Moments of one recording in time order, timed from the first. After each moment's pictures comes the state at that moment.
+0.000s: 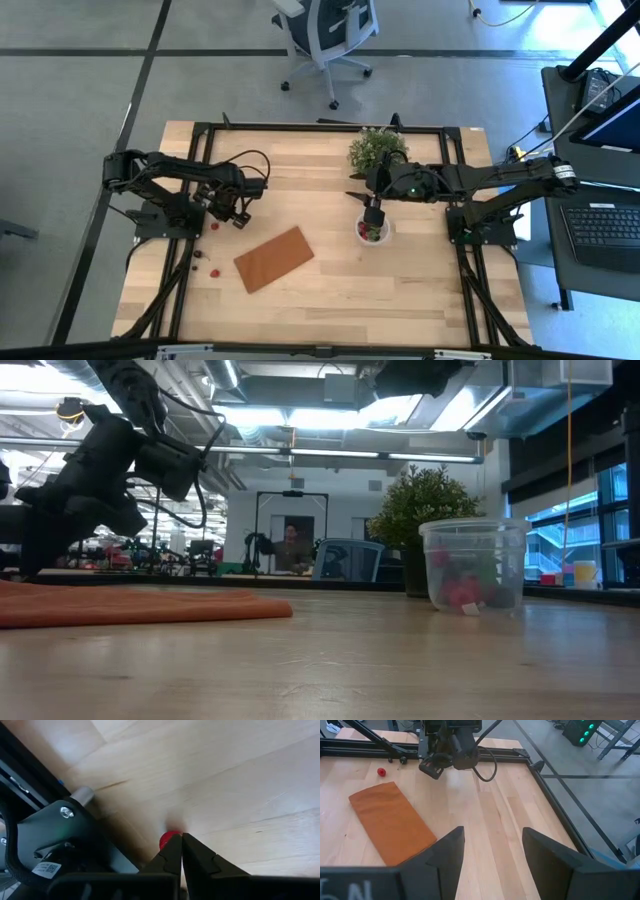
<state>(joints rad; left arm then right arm) 0.26 1.42 0.66 -1.15 0.12 -0.83 0.09 1.25 1.07 -0.30 0.33 0.00</state>
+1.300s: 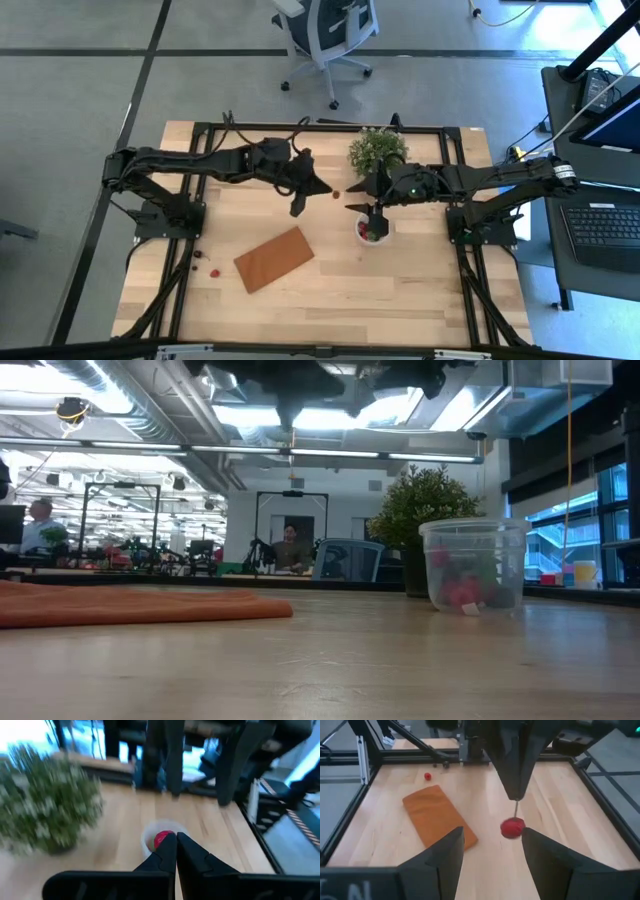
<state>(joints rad) 0.15 1.42 1.10 -0.04 0.24 -0.12 0.10 1.25 1.07 -0.29 0.13 0.07</state>
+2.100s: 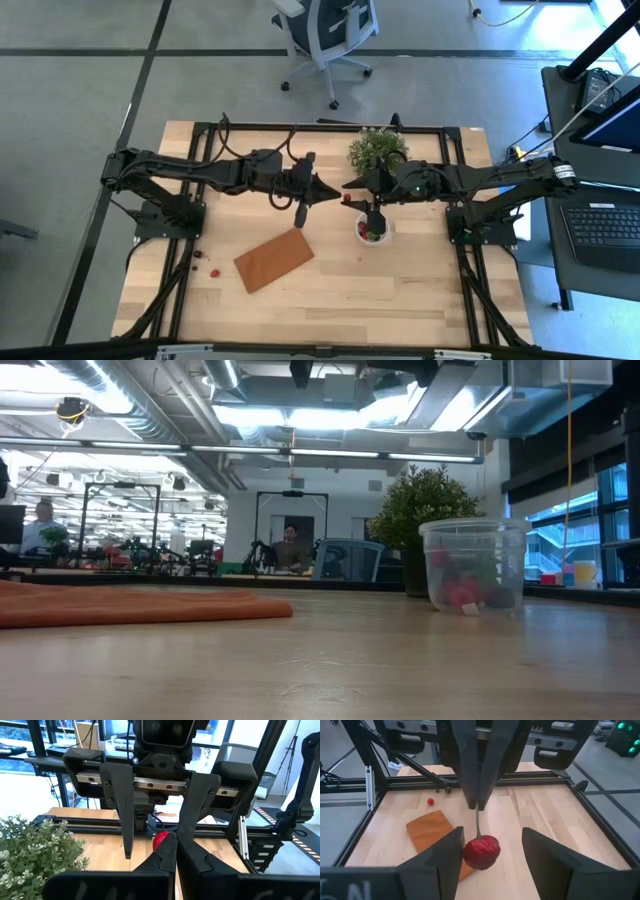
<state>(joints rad) 0.03 1.42 1.10 0.20 0.11 -0.10 0.10 1.25 1.07 -0.18 0.14 0.07</state>
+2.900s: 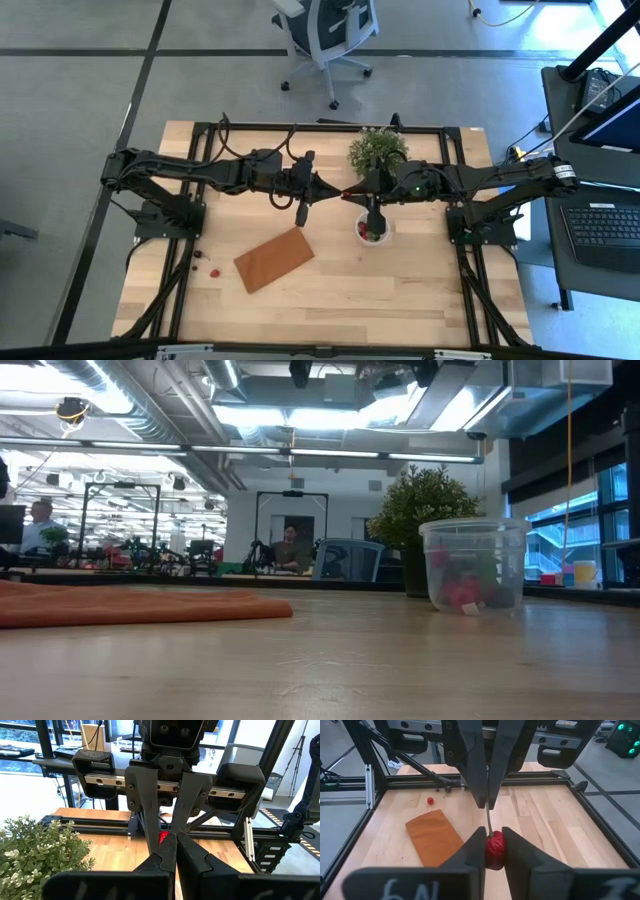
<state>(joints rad) 0.03 1.42 1.10 0.20 0.09 -0.10 0.10 1.25 1.07 -0.18 0.14 0.07</state>
